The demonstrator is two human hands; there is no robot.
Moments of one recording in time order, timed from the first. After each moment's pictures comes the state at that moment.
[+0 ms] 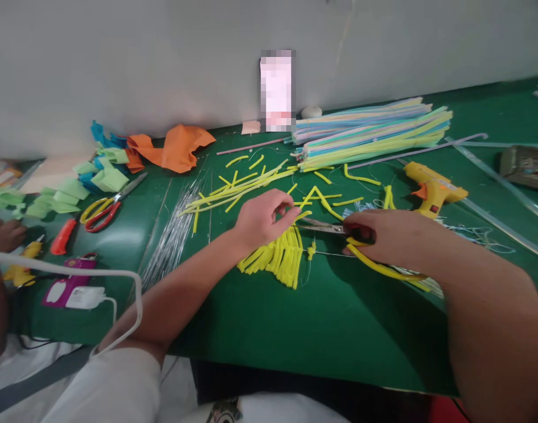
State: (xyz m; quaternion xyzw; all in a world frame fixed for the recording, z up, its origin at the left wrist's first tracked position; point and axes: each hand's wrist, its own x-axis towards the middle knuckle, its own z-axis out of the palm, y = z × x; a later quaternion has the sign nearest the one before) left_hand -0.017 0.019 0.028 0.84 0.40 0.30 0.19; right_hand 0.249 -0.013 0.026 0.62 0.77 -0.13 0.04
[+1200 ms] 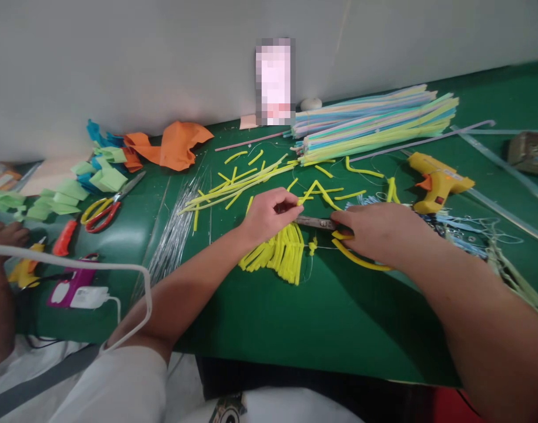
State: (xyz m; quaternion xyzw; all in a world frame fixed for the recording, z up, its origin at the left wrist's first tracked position) left_hand -0.007 0.027 0.005 0.77 0.37 0.39 0.33; right_hand 0.214 -0.016 0.041 0.54 0.82 -0.05 0.16
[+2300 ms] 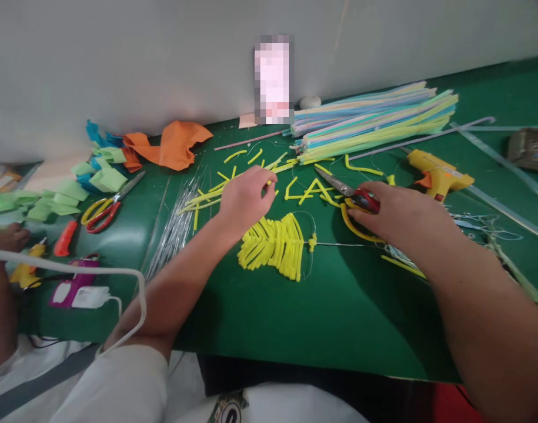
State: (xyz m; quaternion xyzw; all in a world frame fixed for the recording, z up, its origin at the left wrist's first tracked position) left_hand -0.032 0.042 0.036 0.83 0.48 0.27 0.04; right_hand 0.231 -0.011 0.044 0.73 0.67 -0.10 0.05
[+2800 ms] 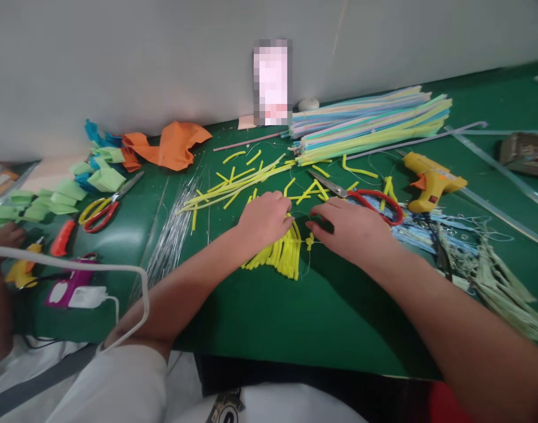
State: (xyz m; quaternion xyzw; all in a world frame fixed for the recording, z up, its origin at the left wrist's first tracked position) left_hand -0.001 0.018 0.030 0.88 0.47 0.04 0.07; right_hand 0.185 -0.025 0.029 0.59 0.80 -0.06 -0.07
